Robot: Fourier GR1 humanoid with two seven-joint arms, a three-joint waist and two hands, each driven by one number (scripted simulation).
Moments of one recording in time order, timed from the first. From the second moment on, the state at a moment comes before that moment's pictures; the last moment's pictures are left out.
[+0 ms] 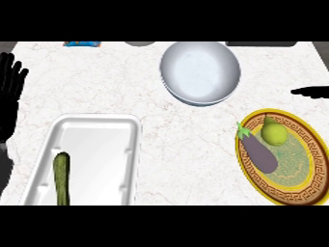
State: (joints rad) left arm -0.26 0.42 0.09 -1.44 0.27 0.13 -0.06; right arm -0.56 -0.91 0.23 -1.20 0.11 1.00 0.05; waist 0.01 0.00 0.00
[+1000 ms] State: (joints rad) left arm -0.22 0.39 0.15 -1.49 0.23 0.07 -0.04; right arm -0.53 -0.76 0.24 -0.95 0.49 0.81 -0.27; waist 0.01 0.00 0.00
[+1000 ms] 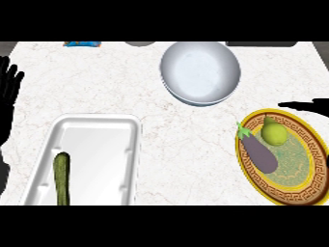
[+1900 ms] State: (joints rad) left arm -0.25 0.36 0.18 -1.50 0.19 0.05 -0.01; right arm -0.55 -0.65 0.27 -0.77 0.68 0.72 -0.35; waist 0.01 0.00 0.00
